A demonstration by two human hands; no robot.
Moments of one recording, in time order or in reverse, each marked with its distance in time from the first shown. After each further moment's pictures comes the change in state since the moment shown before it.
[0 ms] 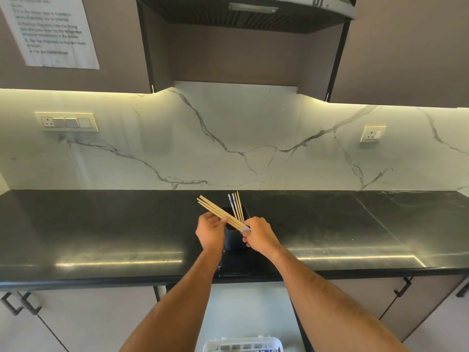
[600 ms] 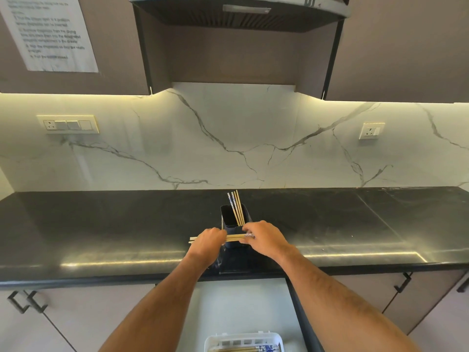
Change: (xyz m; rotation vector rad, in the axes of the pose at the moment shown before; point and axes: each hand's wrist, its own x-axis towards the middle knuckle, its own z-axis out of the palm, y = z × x) left_hand 0.004 -0.014 -0.034 1.470 -0.528 0.695; right_hand -0.022 0.017 -0.014 -0.229 -0.007 -0.208
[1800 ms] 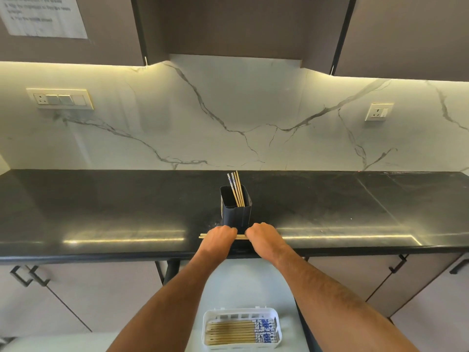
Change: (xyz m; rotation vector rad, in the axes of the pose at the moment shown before) left_hand -0.013 0.028 0.045 0.097 -0.067 0.074; right_hand -0.024 0.008 0.046 -0.560 -0.201 -0.068
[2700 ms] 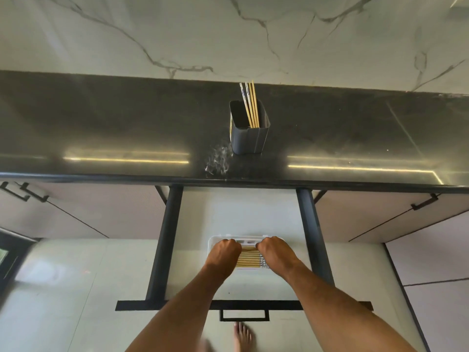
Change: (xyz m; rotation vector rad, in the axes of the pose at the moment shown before) left_hand -0.115 0.052 0.207 -0.255 -0.265 -0.077; right_hand -0.096 -0.062 0.207 0.114 -0.325 -0.065
